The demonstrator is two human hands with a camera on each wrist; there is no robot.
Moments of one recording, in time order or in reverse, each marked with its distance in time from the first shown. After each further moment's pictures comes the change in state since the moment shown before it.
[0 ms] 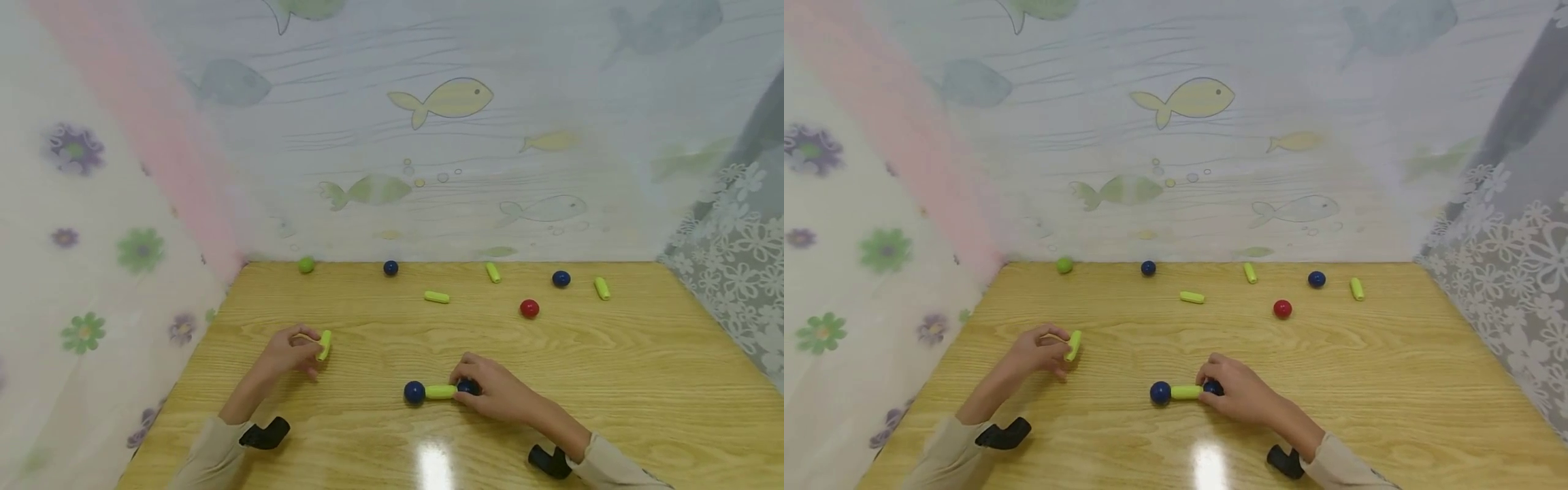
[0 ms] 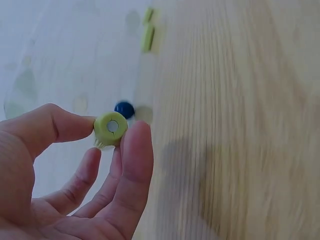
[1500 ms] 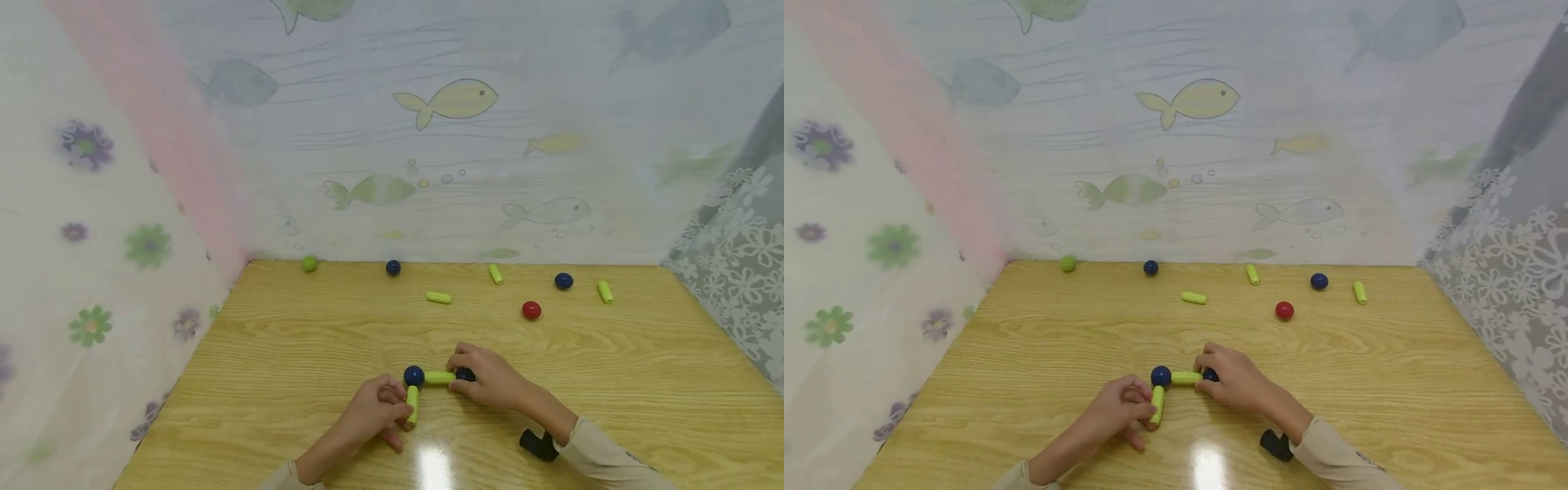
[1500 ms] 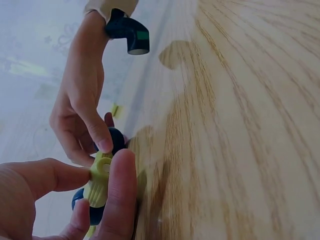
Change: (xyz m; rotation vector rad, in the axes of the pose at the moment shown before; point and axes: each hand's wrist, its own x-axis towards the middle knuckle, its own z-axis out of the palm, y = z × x) left_hand -0.037 0.005 0.152 -0.220 -0.168 -0.092; right_hand 0.018 0.010 -0.002 -0.145 0.049 -0.071
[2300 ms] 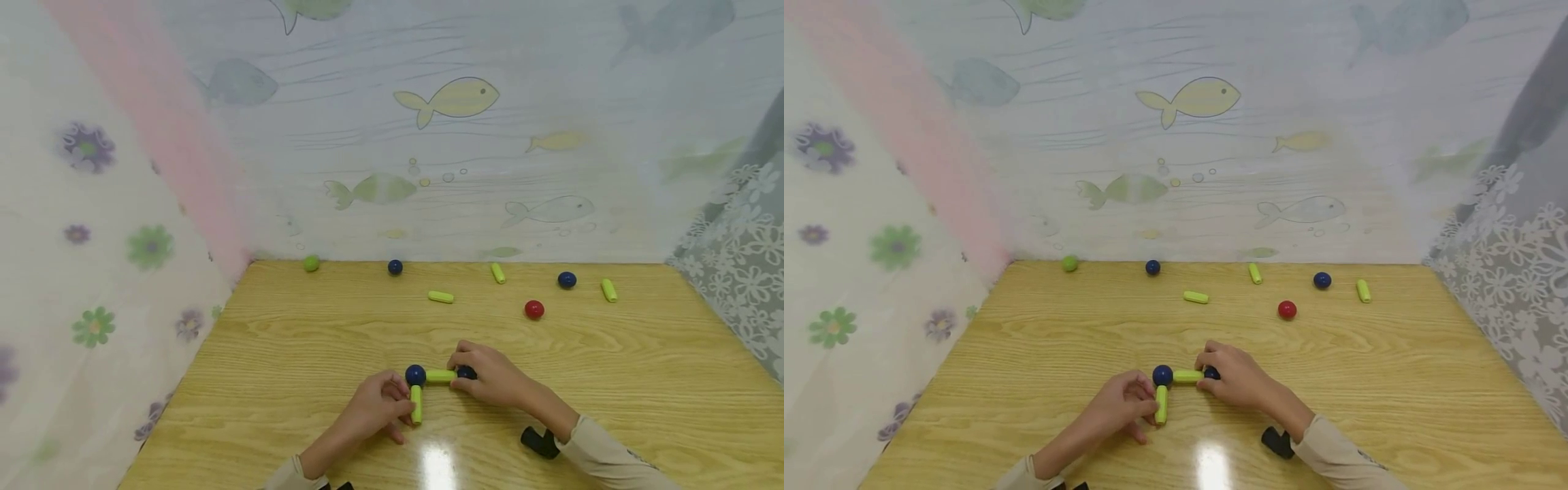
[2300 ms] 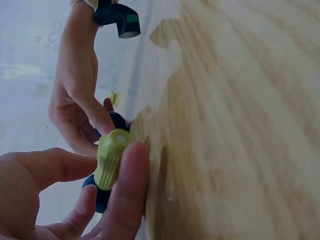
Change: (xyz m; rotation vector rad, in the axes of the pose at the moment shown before) left_hand 0.006 0.004 -0.002 0.128 0.007 0.026; right_hand 0.003 0.001 -0.001 -0.007 -0.004 -0.009
